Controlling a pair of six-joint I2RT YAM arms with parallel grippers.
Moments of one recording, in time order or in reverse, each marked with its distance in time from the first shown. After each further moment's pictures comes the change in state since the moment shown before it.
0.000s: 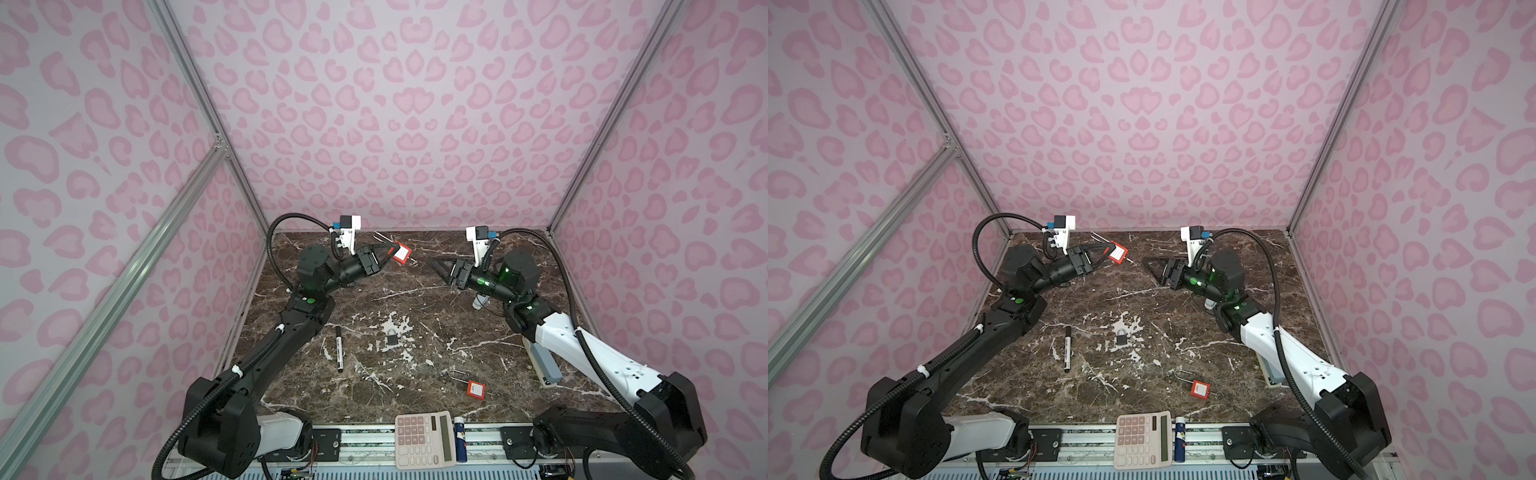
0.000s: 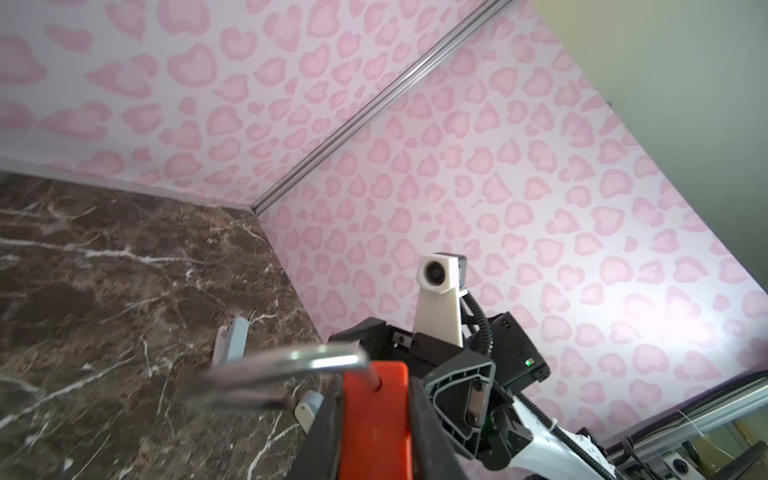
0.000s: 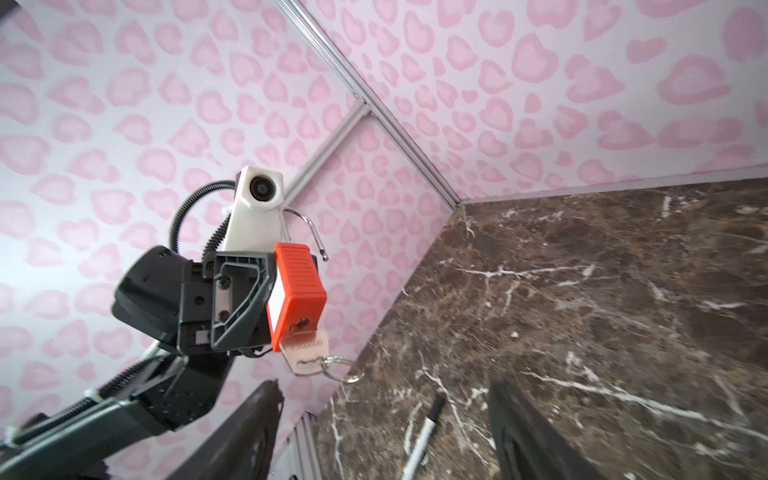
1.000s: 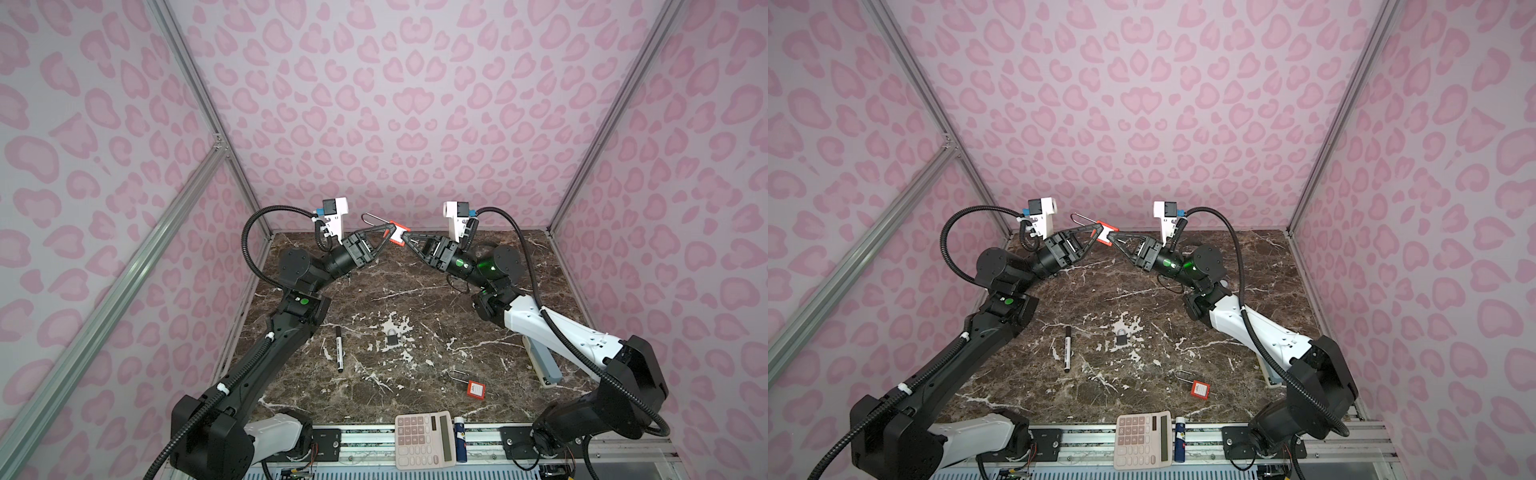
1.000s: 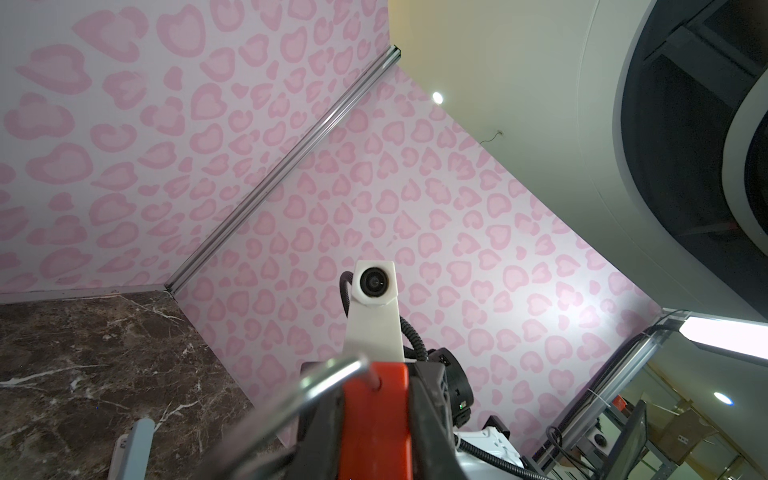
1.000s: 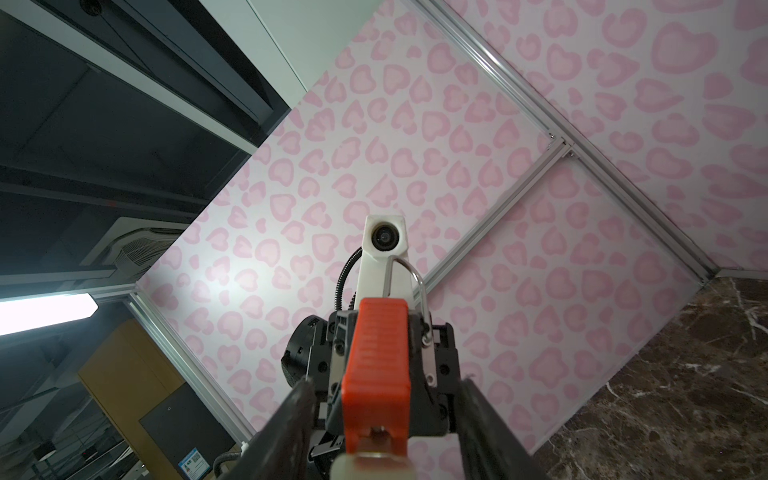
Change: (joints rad) left arm -0.023 -0.066 0.049 0.177 -0.021 -0.113; right arm 0.175 0.225 0.238 0.455 -0.037 0.313
